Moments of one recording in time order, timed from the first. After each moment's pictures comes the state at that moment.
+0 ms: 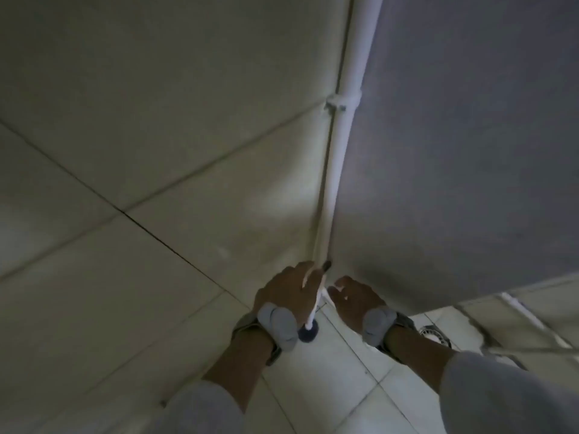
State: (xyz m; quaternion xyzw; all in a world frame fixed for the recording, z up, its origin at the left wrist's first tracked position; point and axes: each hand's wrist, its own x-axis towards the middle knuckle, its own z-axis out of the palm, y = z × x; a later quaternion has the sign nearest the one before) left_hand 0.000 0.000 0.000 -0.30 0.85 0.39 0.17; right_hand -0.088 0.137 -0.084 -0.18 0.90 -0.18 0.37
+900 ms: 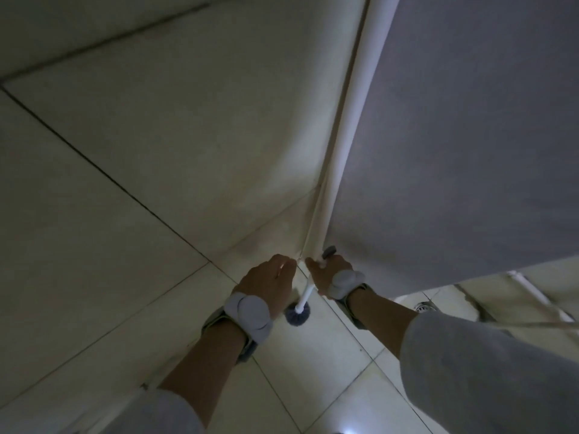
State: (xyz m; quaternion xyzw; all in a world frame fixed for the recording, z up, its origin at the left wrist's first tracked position) left_hand 0.029 -0.018 -0.047 -0.35 0.80 0.44 0.18; right_hand -0.084 0.092 -0.134 -0.06 0.89 -0.18 0.42
